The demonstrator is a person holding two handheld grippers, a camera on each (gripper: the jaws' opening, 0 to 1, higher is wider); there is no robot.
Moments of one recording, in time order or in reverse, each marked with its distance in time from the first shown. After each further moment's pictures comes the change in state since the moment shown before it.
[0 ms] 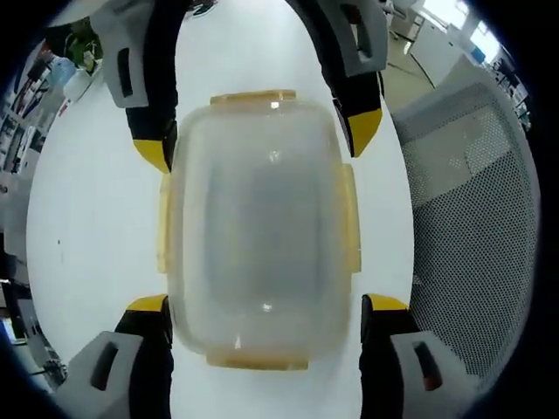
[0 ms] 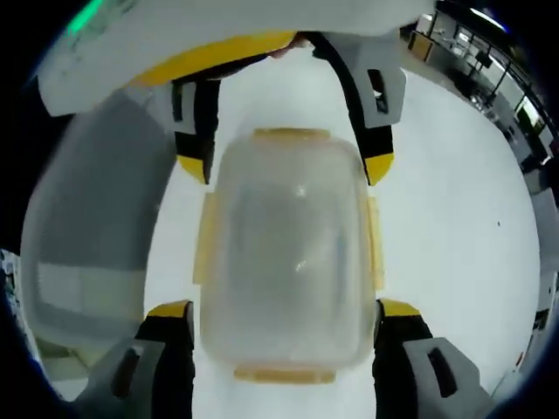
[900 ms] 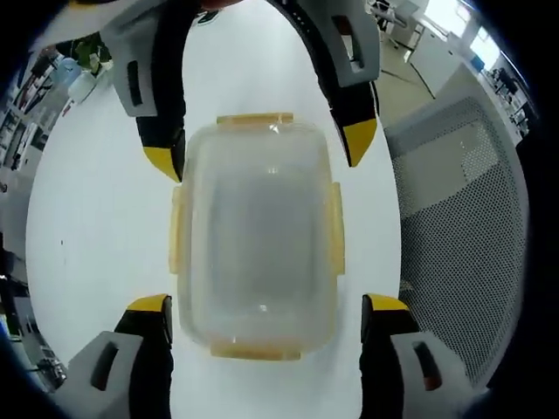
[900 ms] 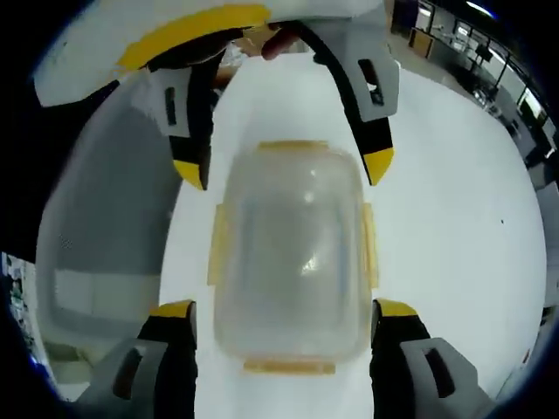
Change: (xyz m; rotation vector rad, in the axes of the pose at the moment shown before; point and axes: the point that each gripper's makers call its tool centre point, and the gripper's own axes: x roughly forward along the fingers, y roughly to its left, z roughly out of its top) left arm -0.017 -0.001 0.007 -0.013 -0.035 -0.019; right arm -0.013 0.003 0.006 0.030 -0.016 0.048
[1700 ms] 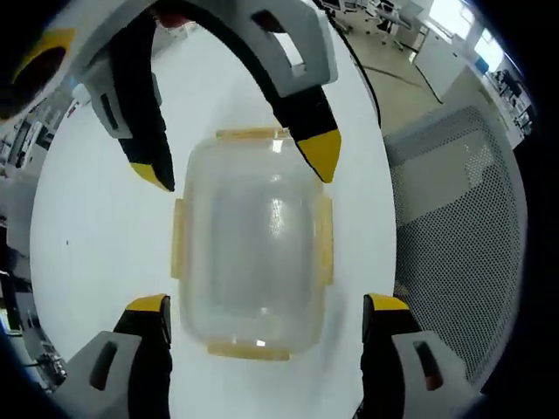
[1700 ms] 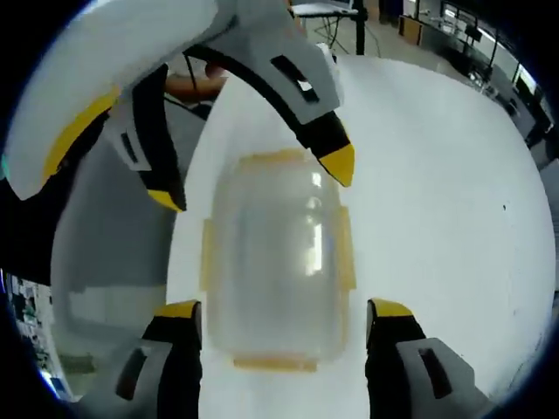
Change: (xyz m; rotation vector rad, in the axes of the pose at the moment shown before) left arm -0.009 -0.005 0.009 -0.021 -0.004 0.020; right arm -0.010 -0.011 0.004 0.053 -0.009 0.035
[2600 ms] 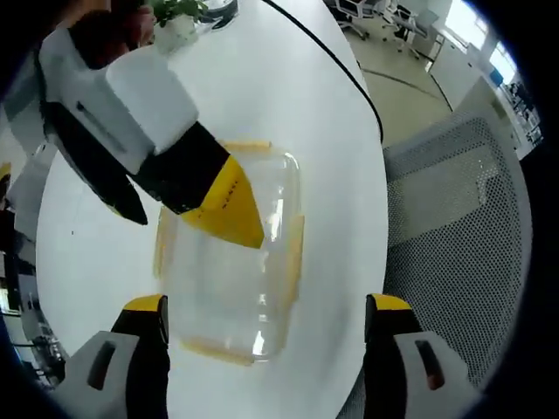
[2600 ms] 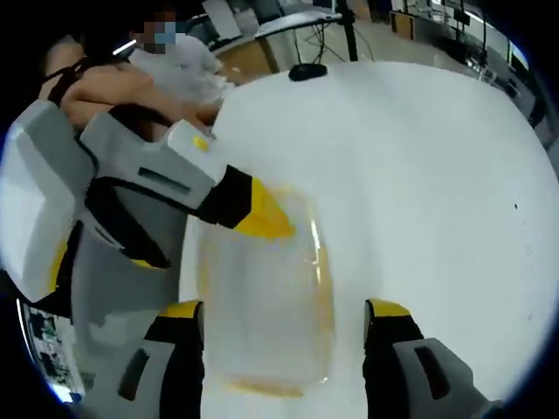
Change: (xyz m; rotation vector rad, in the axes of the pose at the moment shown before) left arm -0.002 -0.018 0.008 -0.068 -0.017 0.064; right arm 0.001 -0.014 0.032 0.100 -0.057 0.120
